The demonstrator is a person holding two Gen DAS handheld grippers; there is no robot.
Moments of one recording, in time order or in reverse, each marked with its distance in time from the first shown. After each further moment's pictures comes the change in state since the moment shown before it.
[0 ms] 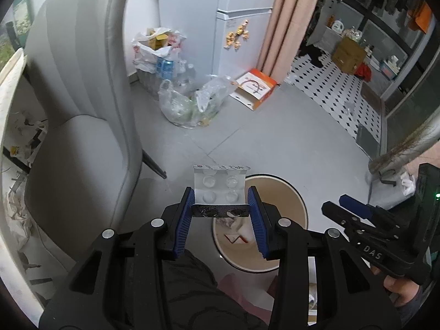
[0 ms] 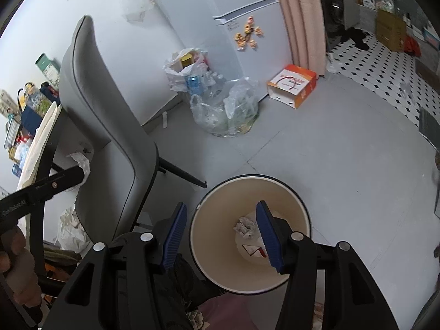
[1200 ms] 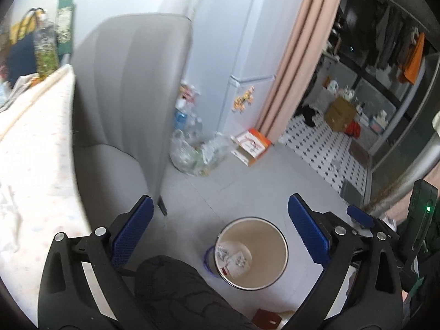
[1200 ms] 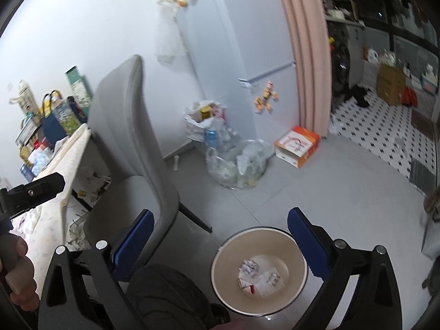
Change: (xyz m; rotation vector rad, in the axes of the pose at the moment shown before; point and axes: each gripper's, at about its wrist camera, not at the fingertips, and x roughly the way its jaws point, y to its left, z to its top) left arm -0.147 0.061 -0.024 -0.137 -0.323 -0.033; right arm -0.101 0.102 0.009 -0.184 -0.273 0.011
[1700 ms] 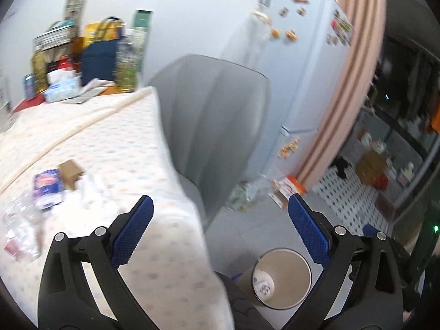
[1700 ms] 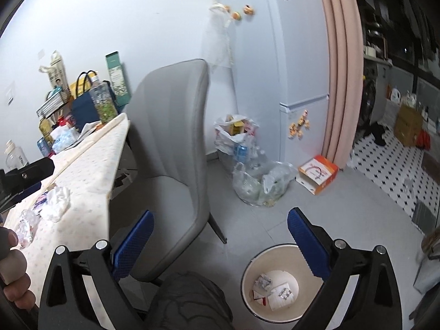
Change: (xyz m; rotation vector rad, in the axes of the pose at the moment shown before) left arm -0.104 0.089 -0.016 -0.176 -0.223 0.181; right arm -0.034 0.123 0.000 -0.165 -0.074 0.047
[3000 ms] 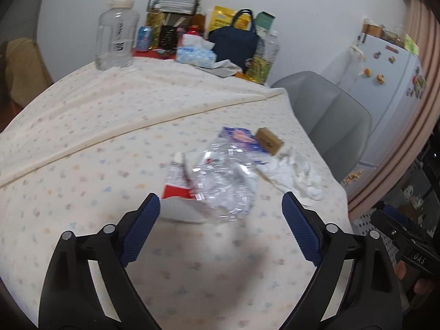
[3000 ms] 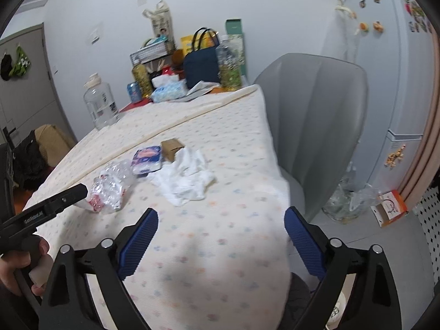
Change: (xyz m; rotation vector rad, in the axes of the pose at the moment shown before) left arm -0.099 0.233 -0.076 -0.301 -0.011 0.281; right arm 0.002 0.216 -0.027 -0.303 0.120 0.391
